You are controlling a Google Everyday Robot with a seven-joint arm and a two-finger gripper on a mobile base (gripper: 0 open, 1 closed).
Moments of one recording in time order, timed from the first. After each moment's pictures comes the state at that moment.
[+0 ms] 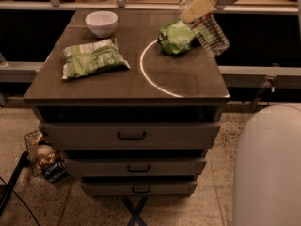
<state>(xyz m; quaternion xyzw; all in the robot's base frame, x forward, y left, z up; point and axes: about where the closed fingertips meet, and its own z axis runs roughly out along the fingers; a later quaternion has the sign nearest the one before) 0.700 -0.130 0.997 -0.46 0.79 0.20 0.35</state>
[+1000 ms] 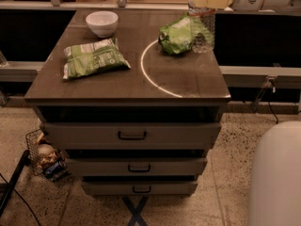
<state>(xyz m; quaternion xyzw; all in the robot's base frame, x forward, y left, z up) 0.693 -0.145 1.039 -0.41 0.64 0.43 0.49</state>
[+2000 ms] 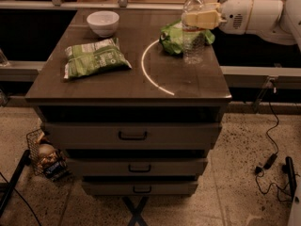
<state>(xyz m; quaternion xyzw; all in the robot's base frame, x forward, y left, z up) 0.711 -0.141 0.992 -0.38 0.63 0.39 0.55</state>
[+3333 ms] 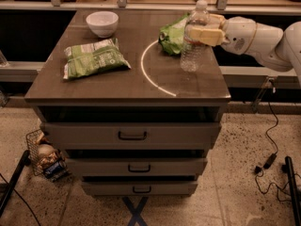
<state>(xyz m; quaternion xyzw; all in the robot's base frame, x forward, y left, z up) 0.678 -0.146 0.979 -0.40 0.53 0.41 0.63</state>
